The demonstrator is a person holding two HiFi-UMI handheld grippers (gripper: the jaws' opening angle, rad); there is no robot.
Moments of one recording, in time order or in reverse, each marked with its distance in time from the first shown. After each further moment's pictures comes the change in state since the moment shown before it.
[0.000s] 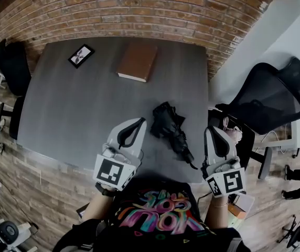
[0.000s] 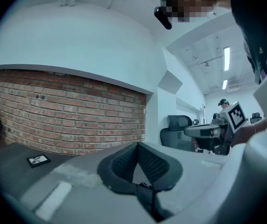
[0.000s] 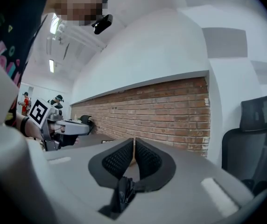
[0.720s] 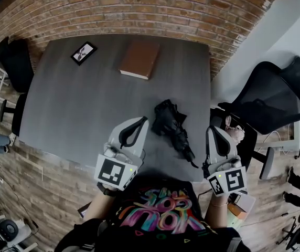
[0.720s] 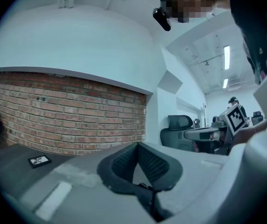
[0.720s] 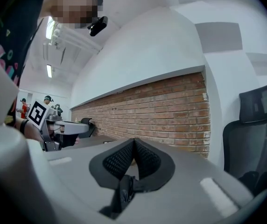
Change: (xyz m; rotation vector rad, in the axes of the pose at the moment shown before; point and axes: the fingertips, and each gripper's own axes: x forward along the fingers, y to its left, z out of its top) left arm -0.001 -0.006 0.002 0.003 0.002 0.016; right arm -0.002 -0.005 -0.010 0.058 0.002 0.013
